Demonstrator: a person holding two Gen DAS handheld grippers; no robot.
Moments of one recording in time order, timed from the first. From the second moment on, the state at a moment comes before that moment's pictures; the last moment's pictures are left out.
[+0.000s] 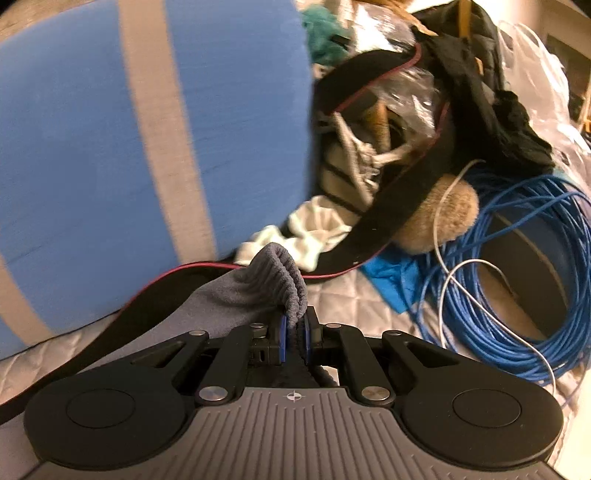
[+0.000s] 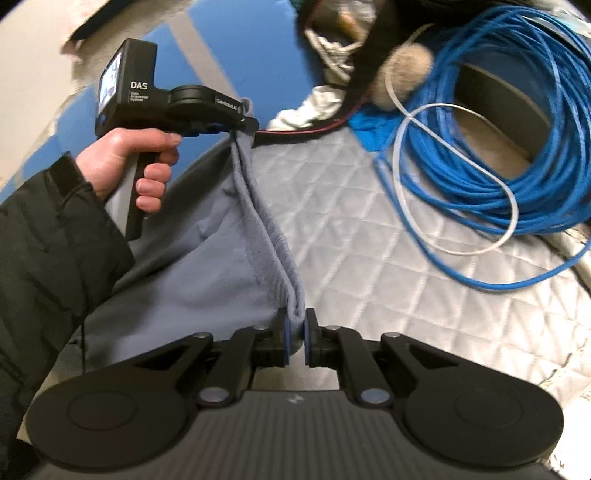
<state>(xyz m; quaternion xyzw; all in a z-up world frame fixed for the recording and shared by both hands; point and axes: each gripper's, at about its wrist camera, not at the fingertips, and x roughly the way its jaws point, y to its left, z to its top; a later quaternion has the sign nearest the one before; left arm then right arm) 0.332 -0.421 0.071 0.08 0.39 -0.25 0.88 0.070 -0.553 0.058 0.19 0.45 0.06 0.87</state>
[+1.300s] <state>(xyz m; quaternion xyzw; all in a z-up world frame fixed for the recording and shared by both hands) 0.147 -0.189 0.114 0.10 0.31 -0.27 0.91 0.030 -0.504 0.090 -0.01 0.37 0.09 0.92</state>
